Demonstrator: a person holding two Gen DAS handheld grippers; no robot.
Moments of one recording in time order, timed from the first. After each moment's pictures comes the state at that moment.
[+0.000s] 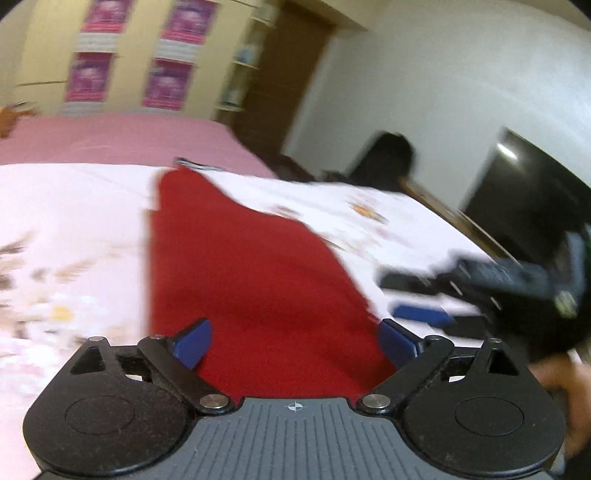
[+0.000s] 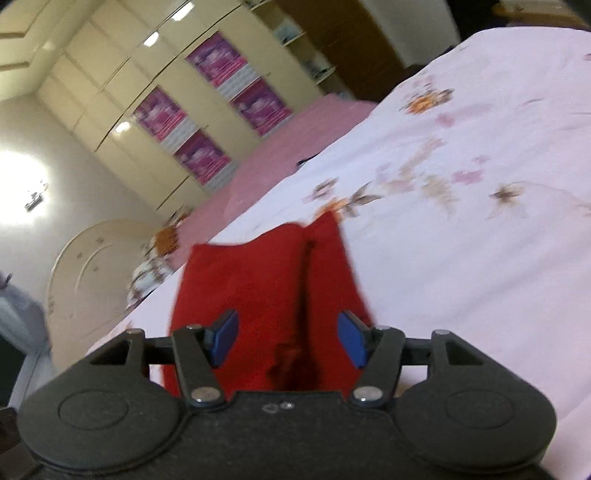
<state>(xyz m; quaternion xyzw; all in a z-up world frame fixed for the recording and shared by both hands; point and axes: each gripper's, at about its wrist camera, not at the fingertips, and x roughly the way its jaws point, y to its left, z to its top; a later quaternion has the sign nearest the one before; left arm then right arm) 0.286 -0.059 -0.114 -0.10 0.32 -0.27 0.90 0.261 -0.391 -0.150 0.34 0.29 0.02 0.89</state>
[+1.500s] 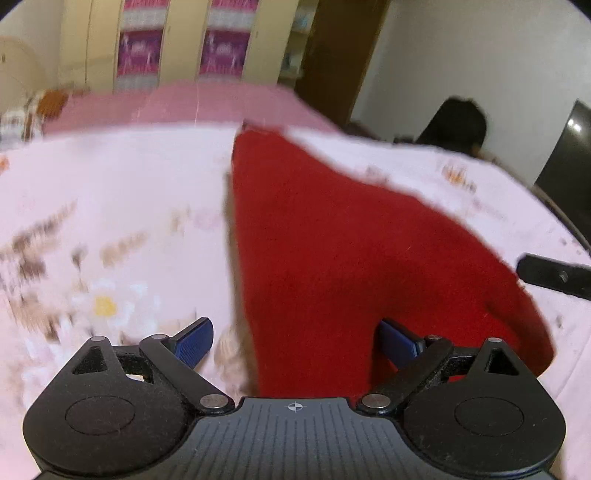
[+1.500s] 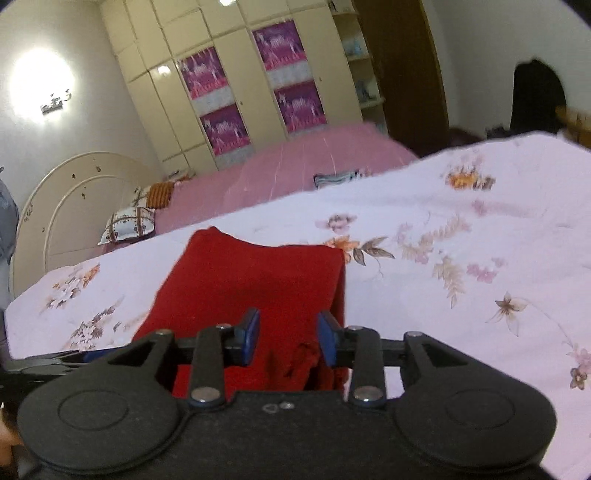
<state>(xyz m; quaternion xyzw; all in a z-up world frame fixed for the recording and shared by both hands) 0.357 -0.109 -0.172 -0.05 0.41 -0.19 0.89 0.262 -0.373 -0.125 0.15 0.28 0.02 0.95</state>
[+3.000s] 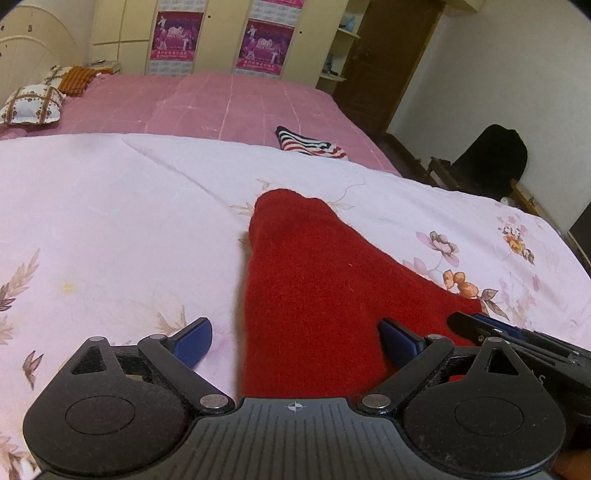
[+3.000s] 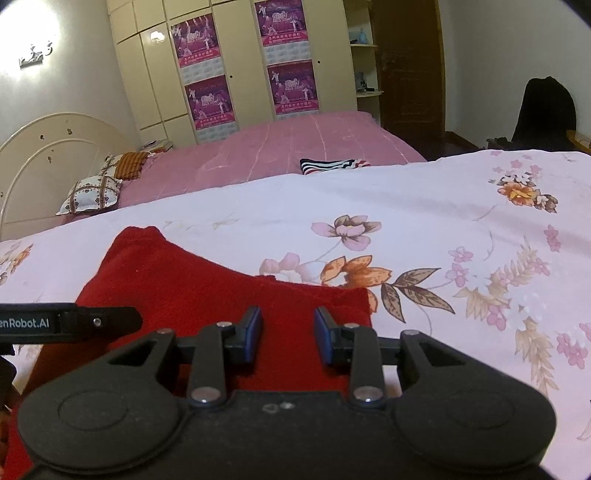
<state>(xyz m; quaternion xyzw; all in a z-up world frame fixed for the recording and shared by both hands) 0.479 -0.128 -0.177 -0.09 0.40 -0.13 0.90 0.415 -0.367 -0.175 0.09 0.32 -0.02 0.94</state>
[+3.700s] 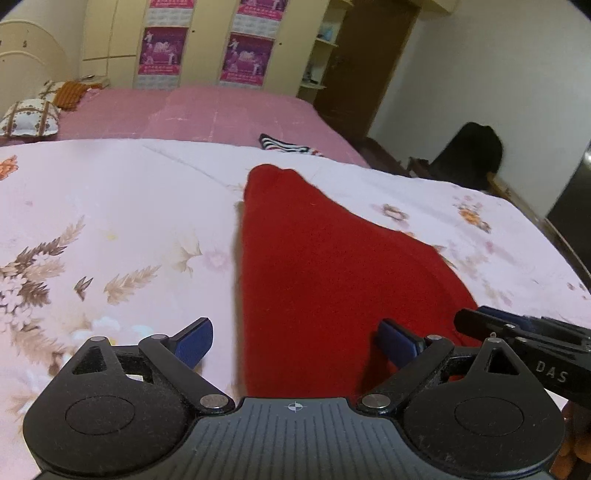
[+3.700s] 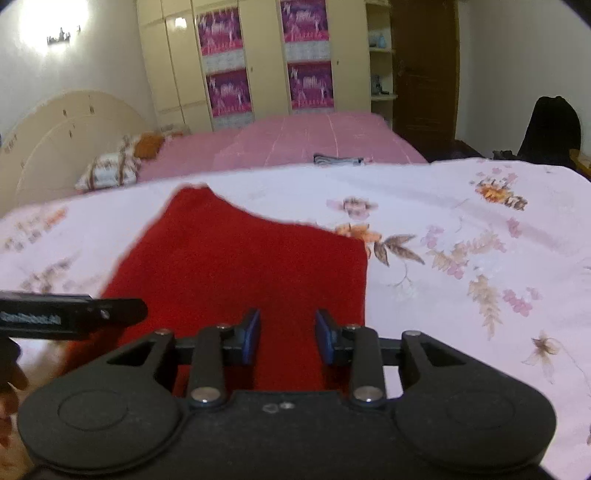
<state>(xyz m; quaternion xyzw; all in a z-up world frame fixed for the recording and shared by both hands) 0.379 -0.107 -0.152 -0.08 0.38 -0.17 0.91 0.323 -0.346 -0.141 0.07 0.31 0.01 0.95</state>
